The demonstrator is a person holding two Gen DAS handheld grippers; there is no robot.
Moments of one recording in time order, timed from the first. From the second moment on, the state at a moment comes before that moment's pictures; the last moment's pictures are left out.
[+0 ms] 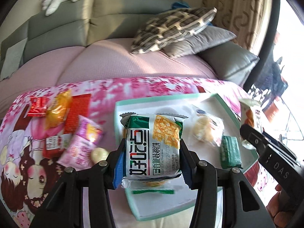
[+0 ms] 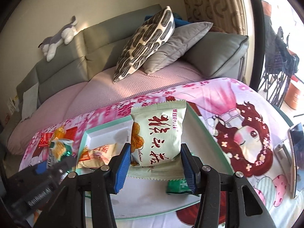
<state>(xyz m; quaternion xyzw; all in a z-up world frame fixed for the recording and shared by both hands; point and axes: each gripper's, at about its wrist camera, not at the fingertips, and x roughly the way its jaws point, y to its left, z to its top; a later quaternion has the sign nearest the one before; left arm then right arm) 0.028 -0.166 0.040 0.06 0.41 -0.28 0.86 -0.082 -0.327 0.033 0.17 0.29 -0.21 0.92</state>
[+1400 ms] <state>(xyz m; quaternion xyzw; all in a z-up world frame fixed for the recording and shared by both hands) 0.030 -0.199 -0.015 0.12 0.48 -0.27 0.83 -0.062 -0.337 -0.021 0.18 0.40 -0.19 0.88</state>
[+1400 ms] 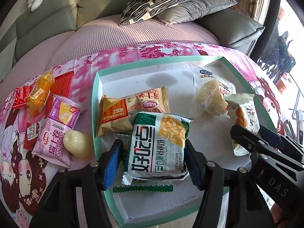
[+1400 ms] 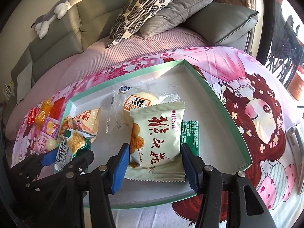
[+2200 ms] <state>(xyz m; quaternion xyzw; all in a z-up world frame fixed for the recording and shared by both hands) 0.032 -0.182 0.010 0.09 0.47 -0.27 0.84 -0.071 -0.336 -0.004 0.19 0.38 -0.19 0.89</state>
